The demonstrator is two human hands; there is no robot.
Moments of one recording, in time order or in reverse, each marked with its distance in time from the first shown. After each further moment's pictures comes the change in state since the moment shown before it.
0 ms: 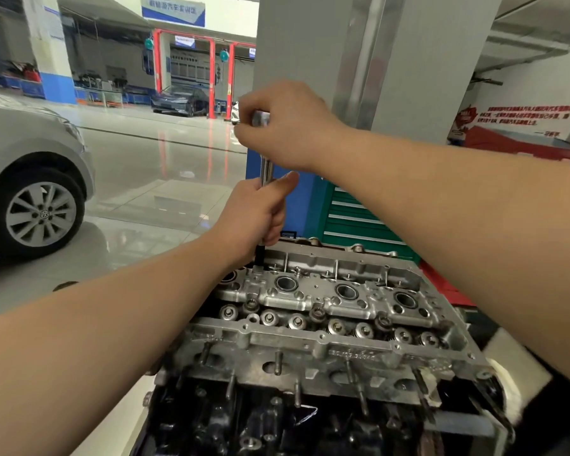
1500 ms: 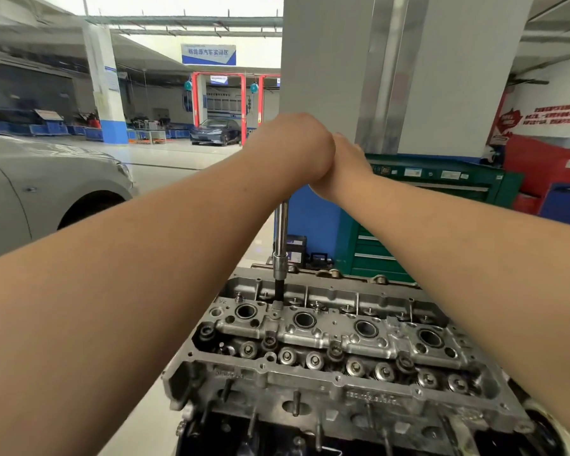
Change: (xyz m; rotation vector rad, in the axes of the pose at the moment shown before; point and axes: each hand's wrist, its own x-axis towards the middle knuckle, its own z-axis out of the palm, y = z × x) left_hand 0.062 0.141 0.048 1.445 0.202 0.070; right_hand 0.011 0.056 0.008 -0.143 0.055 0.322
